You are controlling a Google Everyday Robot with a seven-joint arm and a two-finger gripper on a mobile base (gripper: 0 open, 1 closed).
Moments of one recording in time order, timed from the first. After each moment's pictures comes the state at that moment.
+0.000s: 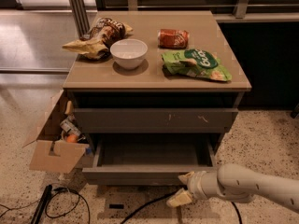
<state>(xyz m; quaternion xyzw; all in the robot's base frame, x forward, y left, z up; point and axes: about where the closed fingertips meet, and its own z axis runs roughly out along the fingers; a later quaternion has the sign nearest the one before) 0.462 -0.114 0.419 -0.44 0.82 0.23 0.29</state>
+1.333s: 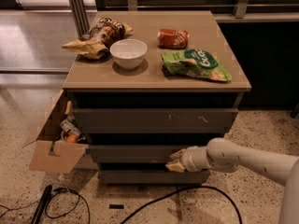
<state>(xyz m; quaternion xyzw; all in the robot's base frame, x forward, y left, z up) 0.576 -0.108 0.421 -0.47 0.80 0.20 0.32</state>
